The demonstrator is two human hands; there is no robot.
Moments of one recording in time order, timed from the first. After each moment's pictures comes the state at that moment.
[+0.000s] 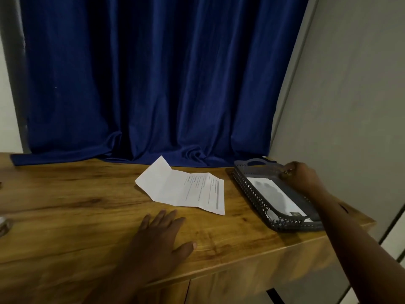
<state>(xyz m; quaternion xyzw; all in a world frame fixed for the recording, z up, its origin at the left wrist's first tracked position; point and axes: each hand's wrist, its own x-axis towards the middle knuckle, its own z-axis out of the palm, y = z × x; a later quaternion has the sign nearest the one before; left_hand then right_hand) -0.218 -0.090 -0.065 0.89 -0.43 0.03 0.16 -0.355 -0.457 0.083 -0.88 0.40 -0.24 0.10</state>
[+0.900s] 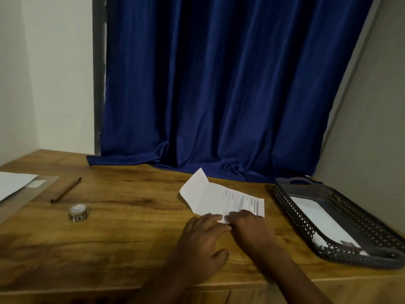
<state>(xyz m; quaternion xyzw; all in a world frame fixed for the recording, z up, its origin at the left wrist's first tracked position) -0.228 -0.075 -0.055 0.83 -0.47 0.14 0.28 -0.271 -0.262 -0.024 -0.97 0.03 -0.19 -0.12</state>
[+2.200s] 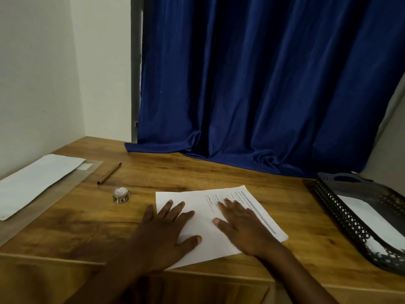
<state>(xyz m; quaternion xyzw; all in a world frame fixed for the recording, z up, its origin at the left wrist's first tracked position) -0.180 0.062 -0.057 0.94 -0.33 0.02 0.05 -0.222 -0.190 -0.053 -0.99 0.01 0.00 0.10</state>
